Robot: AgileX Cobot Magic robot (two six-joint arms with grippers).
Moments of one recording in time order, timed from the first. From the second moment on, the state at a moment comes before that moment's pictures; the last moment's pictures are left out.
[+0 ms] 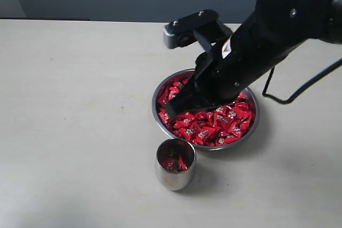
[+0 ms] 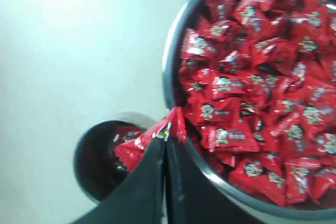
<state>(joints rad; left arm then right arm) 0.19 0.00 0.00 0.03 0.34 0.03 0.84 1.55 -1.07 0.20 0.75 -0.13</state>
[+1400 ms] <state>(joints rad) 0.19 0.00 0.00 0.03 0.34 0.03 0.90 1.63 -1.10 0.22 0.79 -0.21</state>
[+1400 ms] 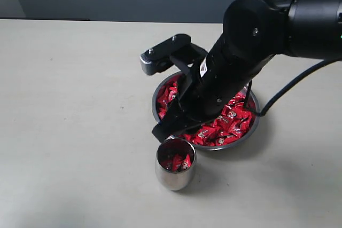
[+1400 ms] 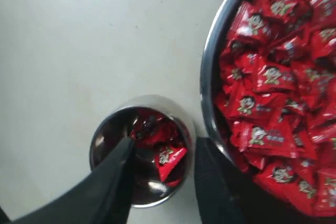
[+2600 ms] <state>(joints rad) 0.19 0.00 0.00 0.03 0.34 0.03 0.69 1.83 -1.16 -0.22 0.52 0.43</state>
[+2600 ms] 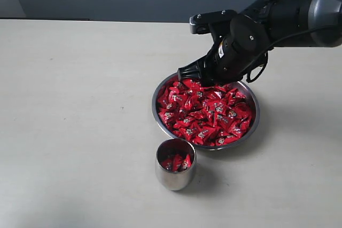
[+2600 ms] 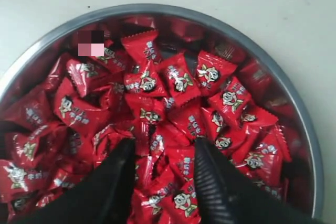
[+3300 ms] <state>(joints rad) 0.19 0.00 0.00 0.03 0.34 0.03 0.69 1.90 -1.38 -0.08 0.76 0.40</state>
